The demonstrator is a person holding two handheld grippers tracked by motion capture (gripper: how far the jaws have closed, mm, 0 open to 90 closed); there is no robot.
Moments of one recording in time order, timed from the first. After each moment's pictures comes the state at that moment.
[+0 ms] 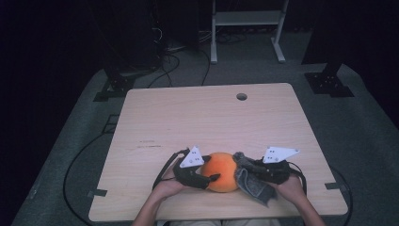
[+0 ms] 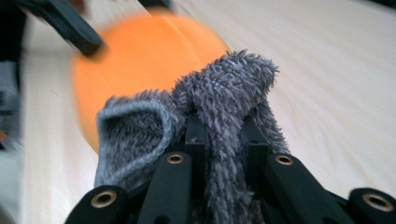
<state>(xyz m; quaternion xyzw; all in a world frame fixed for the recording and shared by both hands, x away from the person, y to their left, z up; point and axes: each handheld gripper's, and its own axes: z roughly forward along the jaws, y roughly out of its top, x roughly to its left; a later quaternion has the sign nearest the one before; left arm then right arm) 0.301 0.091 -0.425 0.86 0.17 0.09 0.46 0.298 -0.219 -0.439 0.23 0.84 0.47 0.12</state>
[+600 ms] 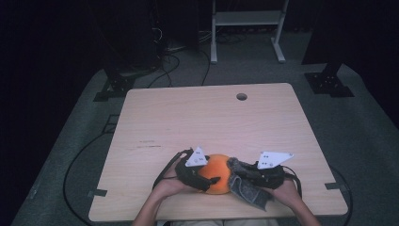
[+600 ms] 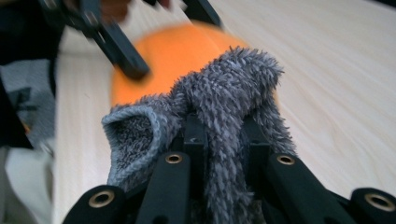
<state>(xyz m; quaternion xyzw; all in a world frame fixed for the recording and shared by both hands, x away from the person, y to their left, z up) 0.304 0.085 -0.427 0.88 0.18 0.10 0.42 0.289 -0.202 -0.441 0.19 0.85 0.49 0.10</state>
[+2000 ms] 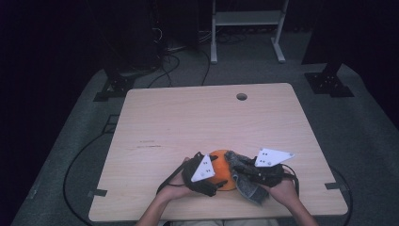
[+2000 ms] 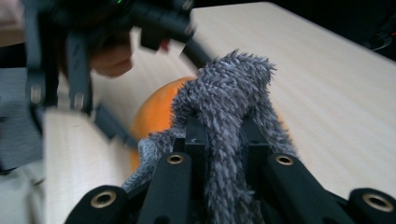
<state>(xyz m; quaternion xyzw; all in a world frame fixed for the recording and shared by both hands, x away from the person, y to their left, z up) 0.292 0.066 -0.431 0.85 0.11 0.17 0.48 0.281 -0.187 -0.414 0.19 0.83 0.50 0.15</state>
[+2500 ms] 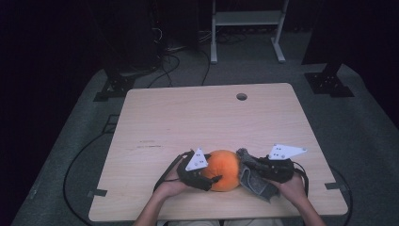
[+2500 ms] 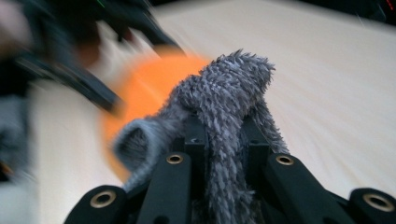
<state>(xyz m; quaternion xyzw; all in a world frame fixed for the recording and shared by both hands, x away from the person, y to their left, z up) 0.305 0.077 -0.441 0.86 0.16 0.14 0.46 0.294 -0.225 -0.427 0.25 0.80 0.53 0.11</state>
